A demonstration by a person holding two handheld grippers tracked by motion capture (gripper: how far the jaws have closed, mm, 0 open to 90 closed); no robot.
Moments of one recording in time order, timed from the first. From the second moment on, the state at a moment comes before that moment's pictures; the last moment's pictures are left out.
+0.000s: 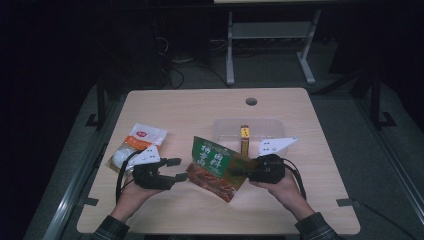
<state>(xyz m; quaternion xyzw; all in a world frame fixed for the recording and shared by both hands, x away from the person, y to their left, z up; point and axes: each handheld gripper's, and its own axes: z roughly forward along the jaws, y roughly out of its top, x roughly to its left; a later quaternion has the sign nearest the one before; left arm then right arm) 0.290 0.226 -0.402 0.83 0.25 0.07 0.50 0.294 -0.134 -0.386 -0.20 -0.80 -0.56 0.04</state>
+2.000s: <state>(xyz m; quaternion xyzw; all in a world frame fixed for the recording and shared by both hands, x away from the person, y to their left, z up) 0.295 0.227 -0.435 0.87 0.24 0.05 0.42 0.269 -0.289 -0.319 -0.33 -0.77 -0.53 -0.13</state>
